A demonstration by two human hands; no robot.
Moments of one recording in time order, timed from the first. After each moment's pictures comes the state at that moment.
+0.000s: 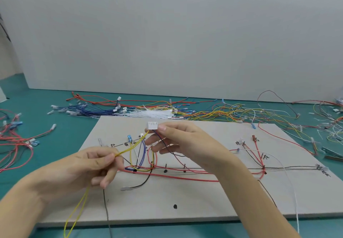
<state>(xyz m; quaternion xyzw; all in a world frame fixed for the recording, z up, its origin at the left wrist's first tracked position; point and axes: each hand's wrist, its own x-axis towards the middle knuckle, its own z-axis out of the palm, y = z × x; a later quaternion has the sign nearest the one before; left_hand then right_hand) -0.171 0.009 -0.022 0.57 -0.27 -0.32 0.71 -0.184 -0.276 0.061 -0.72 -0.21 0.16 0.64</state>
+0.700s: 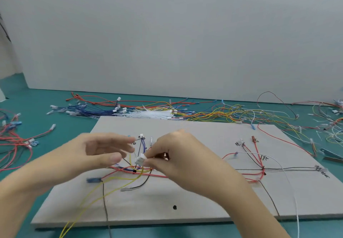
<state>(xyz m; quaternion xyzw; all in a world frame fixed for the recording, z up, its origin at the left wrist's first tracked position) -0.186 -0.003 0.023 0.79 -0.23 -0.14 0.55 -0.228 -0.258 0.080 -0.92 -0.32 -0.03 0.22</state>
